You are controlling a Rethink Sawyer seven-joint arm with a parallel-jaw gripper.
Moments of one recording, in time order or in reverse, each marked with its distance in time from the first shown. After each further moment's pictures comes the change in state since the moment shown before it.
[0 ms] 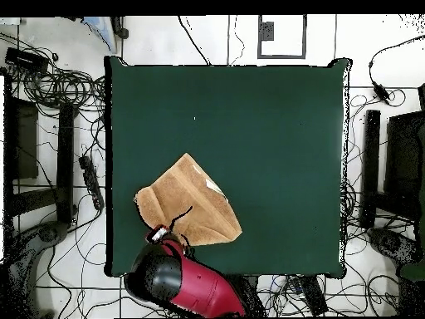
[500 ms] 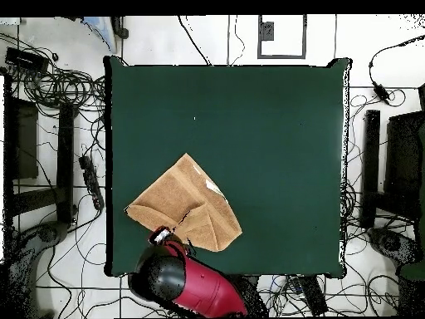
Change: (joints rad) arm -0.024 0.011 0.015 0.013 0.000 -0.002 0.000
